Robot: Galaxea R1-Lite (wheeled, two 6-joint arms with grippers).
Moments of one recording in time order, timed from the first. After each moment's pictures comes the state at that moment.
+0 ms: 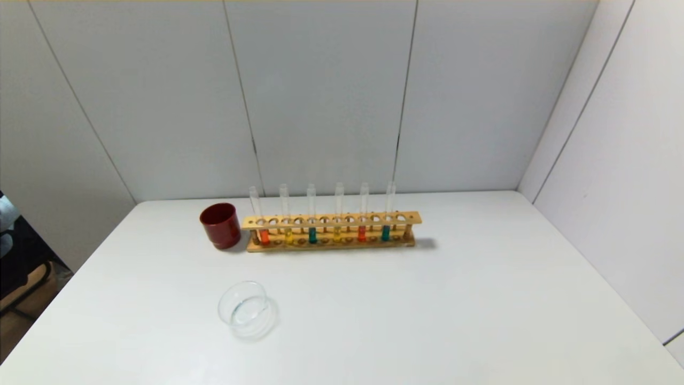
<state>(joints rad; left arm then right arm) 0.00 0.00 0.00 0.01 0.00 0.02 0.00 0.00 0.00 0.00 0.00 0.00</state>
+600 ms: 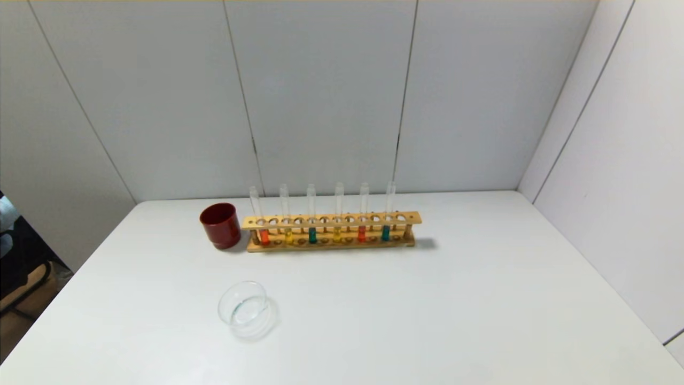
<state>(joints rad) 0.00 0.00 -0.01 0.00 -0.01 0.01 0.00 0.00 0.00 0.00 0.00 0.00</state>
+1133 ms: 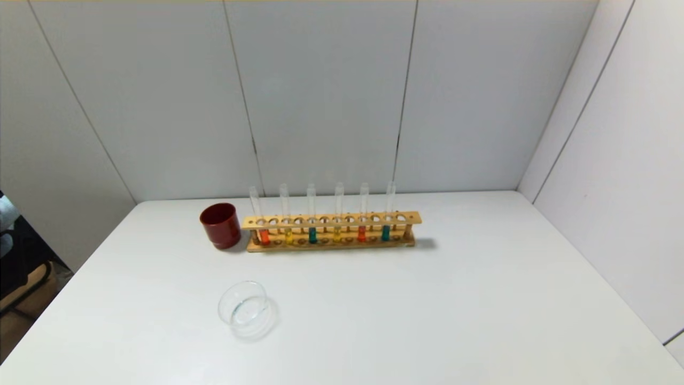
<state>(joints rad) 0.00 0.26 -0.49 0.16 -0.03 0.00 0.00 0.00 0.00 0.00 0.00 0.00</state>
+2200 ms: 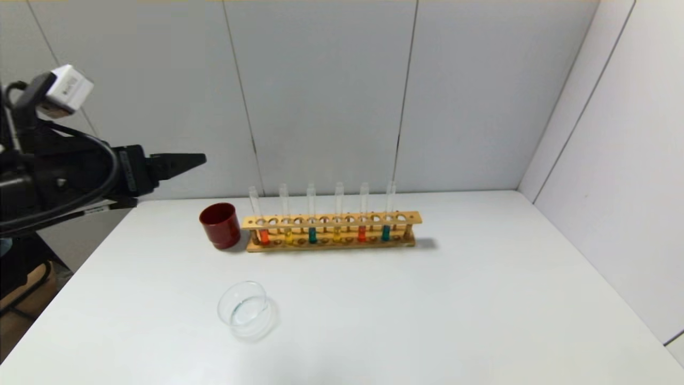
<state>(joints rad) -0.14 1.36 -0.91 -0.25 -0.19 -0.16 0.00 0.00 0.00 0.00 0.00 0.00</state>
